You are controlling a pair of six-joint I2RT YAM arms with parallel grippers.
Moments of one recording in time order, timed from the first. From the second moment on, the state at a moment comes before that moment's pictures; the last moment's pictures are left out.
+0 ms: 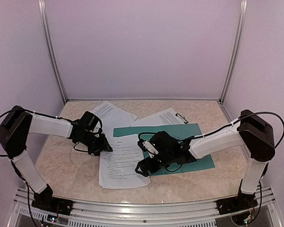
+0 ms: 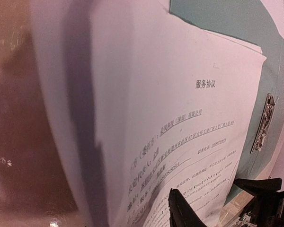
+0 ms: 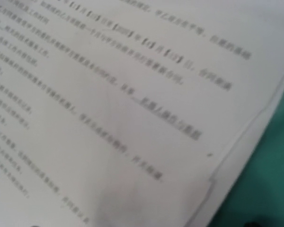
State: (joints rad) left arm -0.50 1.69 0.88 -0.27 0.32 -0.81; right arm 1.05 1.85 1.00 0.01 -0.13 0.41
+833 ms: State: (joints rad) left arm -0.54 1.68 0.88 -0.27 0.26 -0.89; right arm 1.12 1.85 0.99 0.03 -0.13 0.49
